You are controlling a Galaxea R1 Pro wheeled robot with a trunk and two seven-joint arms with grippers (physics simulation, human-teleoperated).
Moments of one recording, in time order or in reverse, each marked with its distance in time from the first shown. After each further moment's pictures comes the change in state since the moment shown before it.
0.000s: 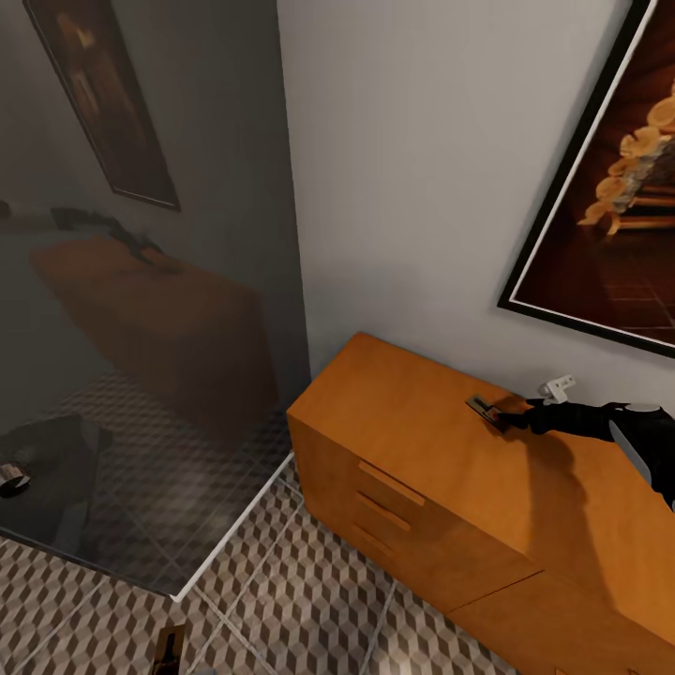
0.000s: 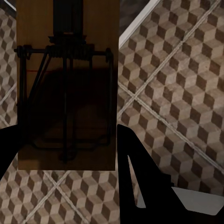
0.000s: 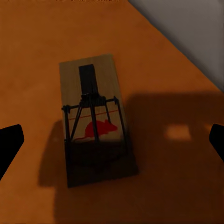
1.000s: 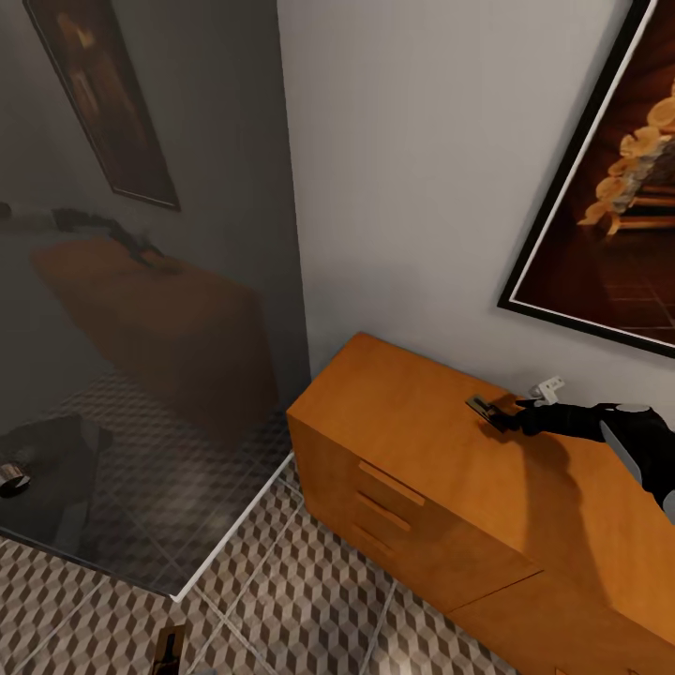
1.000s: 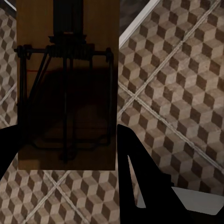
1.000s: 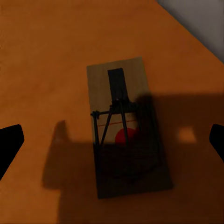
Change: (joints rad) left arm 0.001 0.000 0.000 0.000 0.000 0.000 0.000; right arm 0.000 0.021 0.005 0.000 0.003 -0.002 0.037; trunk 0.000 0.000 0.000
